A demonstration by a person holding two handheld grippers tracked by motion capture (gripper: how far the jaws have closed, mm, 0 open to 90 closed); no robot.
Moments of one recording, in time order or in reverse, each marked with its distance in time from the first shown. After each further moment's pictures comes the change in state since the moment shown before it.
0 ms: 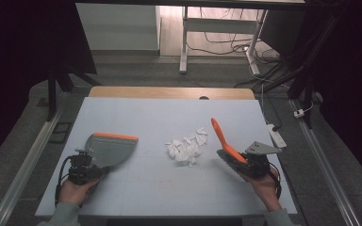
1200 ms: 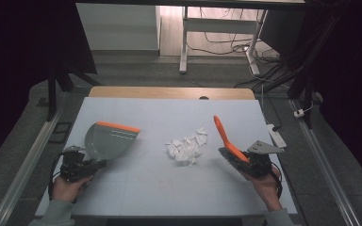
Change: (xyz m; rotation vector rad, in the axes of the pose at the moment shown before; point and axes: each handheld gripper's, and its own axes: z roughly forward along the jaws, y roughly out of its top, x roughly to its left) left arm 0.014 0.005 -0.019 -0.163 -0.112 0.137; right arm -0.002 0.003 -0.004 -0.028 -0.024 0.007
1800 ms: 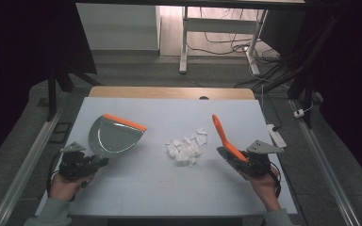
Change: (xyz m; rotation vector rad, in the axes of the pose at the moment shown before) left arm -0.010 0.005 -0.013 -0.079 -0.059 0.153; right arm 0.005 0.004 0.000 -0.021 0.012 0.004
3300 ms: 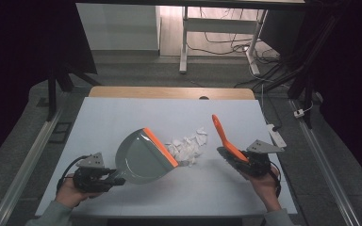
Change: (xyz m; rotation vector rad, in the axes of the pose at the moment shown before) left arm -0.051 0.001 0.008 0.142 -0.314 0.388; right arm -0.001 0.000 0.000 0.003 0.000 -0.007
